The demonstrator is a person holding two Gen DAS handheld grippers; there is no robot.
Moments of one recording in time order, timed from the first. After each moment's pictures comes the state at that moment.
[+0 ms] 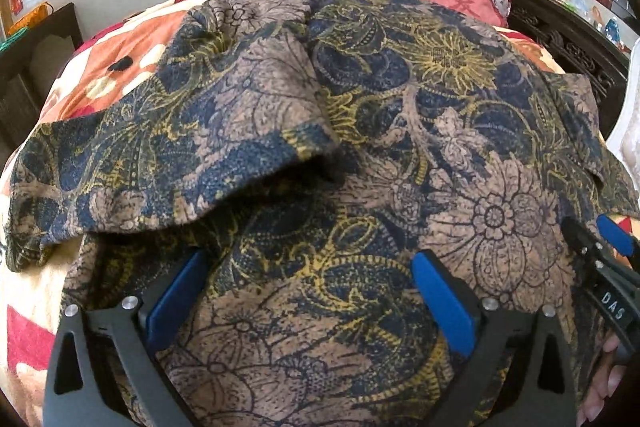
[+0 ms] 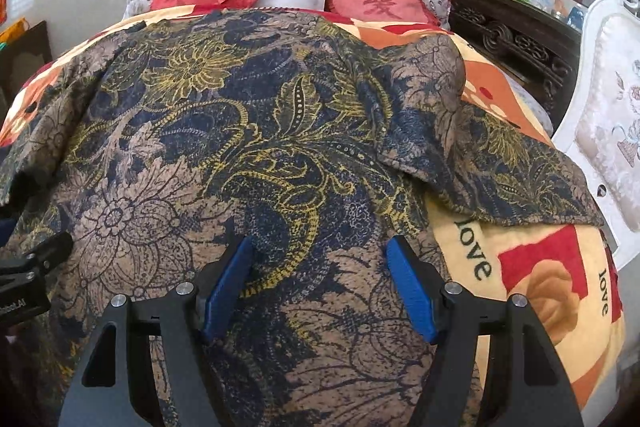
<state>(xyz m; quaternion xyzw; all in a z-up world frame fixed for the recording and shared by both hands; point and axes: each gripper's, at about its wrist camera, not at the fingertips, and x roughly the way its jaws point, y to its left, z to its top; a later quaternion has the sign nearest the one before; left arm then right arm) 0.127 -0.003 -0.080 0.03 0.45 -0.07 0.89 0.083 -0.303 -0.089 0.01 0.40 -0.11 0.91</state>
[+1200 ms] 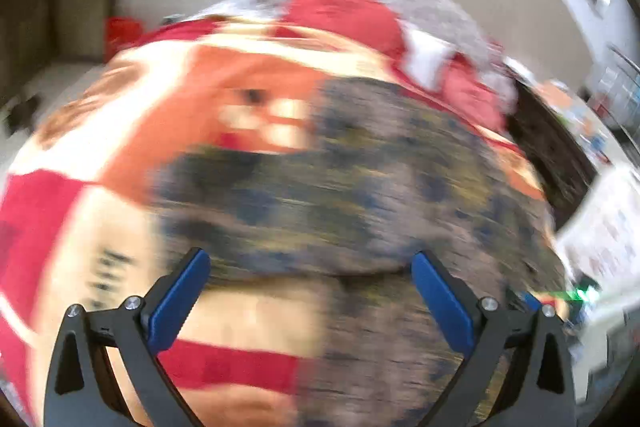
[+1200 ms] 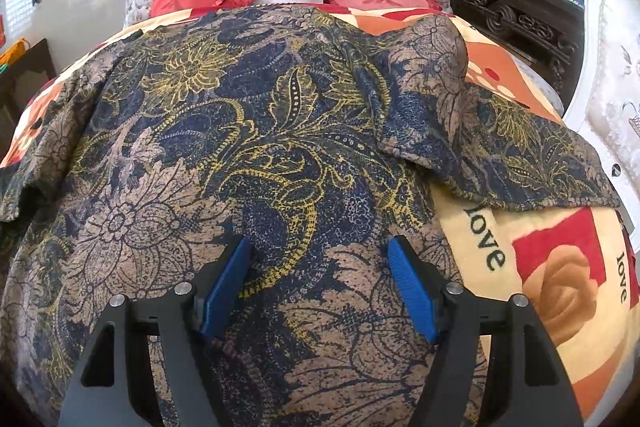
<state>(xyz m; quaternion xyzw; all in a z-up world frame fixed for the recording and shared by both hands) 0.124 0.182 0.002 -0.15 0.43 -0.06 0.89 0.086 -0.308 -0.090 0.03 0.41 -0.10 0.91</state>
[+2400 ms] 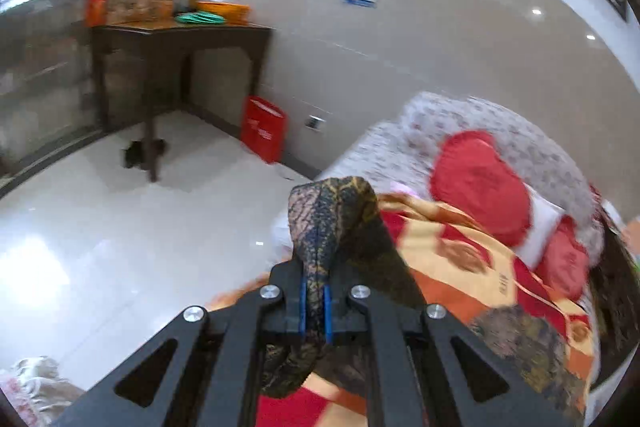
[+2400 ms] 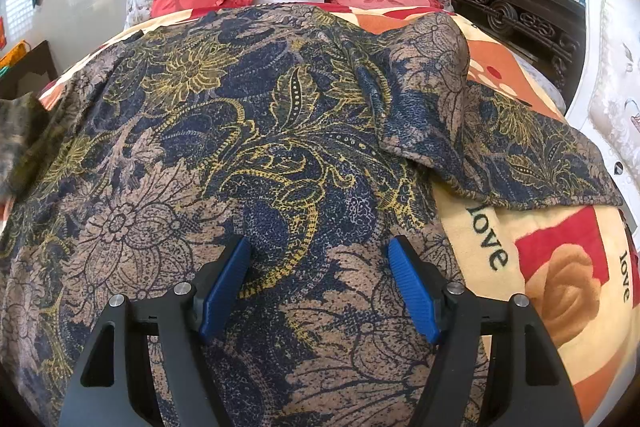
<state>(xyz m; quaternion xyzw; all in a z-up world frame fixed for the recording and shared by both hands) 0.162 0.385 0.154 -0.18 0.29 0.18 0.92 0.086 -0.308 -0.090 0.04 0.41 -0.10 0.91</state>
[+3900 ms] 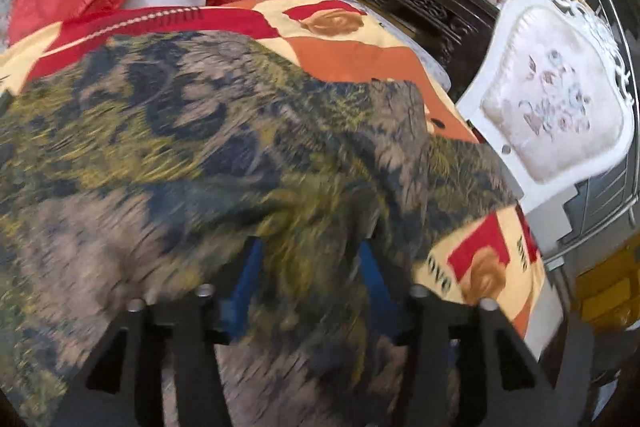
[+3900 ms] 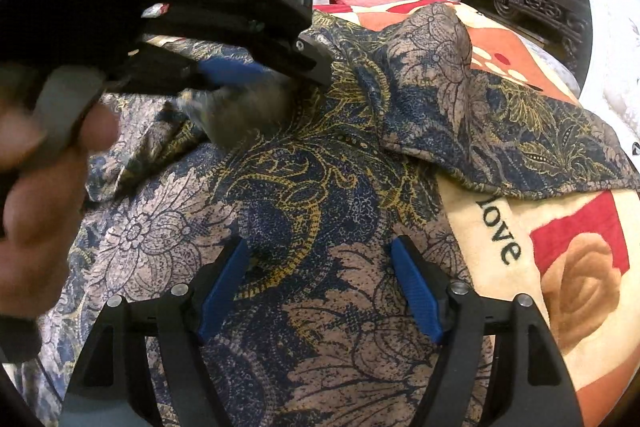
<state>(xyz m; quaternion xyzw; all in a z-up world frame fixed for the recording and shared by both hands) 0.204 -0.188 -0.023 0.04 0.49 -0.37 0.79 0.081 -0.320 -0.087 0.09 0.41 -0.06 0.91</state>
